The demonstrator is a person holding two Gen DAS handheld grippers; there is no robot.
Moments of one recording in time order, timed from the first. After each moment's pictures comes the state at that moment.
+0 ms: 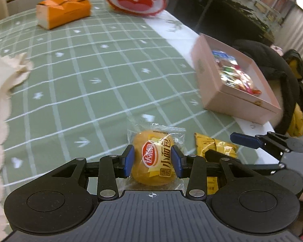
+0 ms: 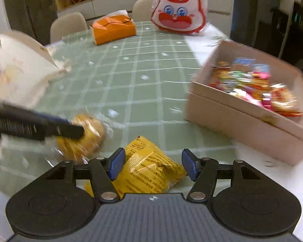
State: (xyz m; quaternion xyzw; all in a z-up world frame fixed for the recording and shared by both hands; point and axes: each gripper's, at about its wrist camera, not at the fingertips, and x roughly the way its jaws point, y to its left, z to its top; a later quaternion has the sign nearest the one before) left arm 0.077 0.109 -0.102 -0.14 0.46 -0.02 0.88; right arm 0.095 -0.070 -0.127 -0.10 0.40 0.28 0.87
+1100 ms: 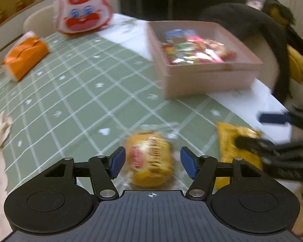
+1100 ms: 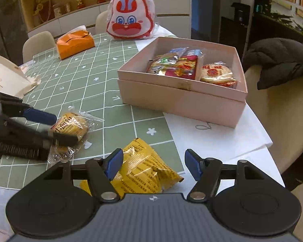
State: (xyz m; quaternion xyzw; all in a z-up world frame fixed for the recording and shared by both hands) left arm 0.088 0.026 -0.093 0.03 0.46 -0.03 0.89; right arm 0.070 -0.159 -0.118 -0.04 0.40 0.20 0.89
